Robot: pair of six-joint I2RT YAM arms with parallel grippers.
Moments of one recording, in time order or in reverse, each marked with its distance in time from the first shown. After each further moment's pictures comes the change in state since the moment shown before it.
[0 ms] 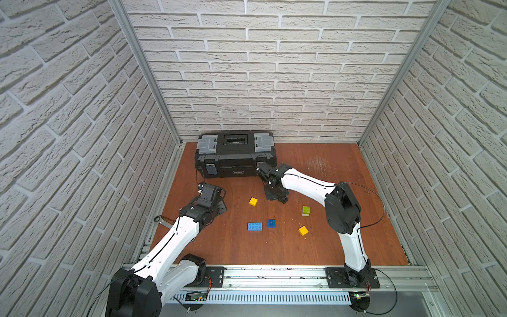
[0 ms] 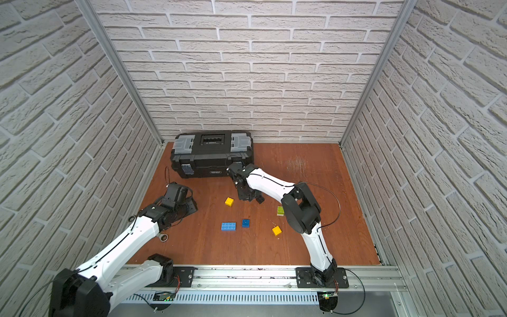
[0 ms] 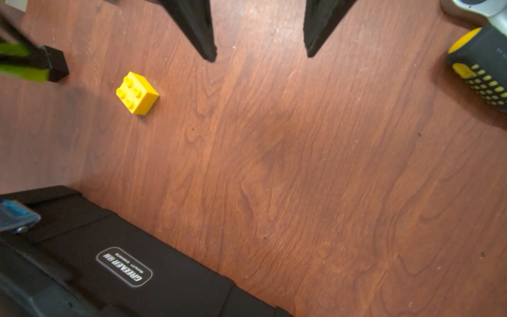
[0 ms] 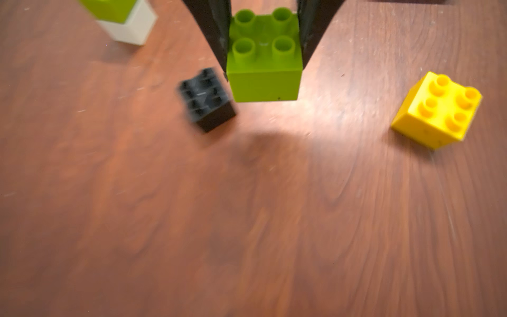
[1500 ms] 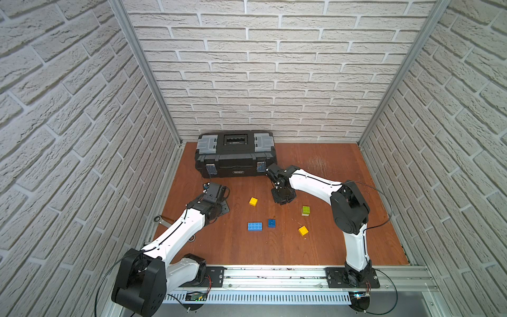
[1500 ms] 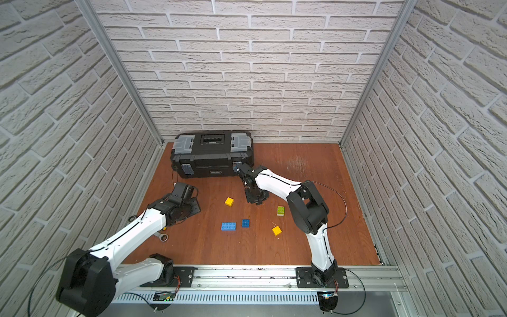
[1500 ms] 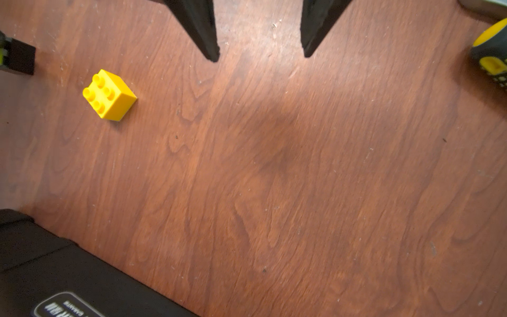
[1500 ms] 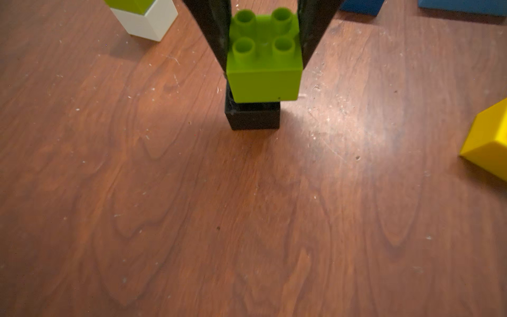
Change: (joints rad) left arm -0.026 0.135 0.016 0.018 0.010 0.000; right arm -0.028 -0.040 -0.162 0.053 -0.090 -0.083
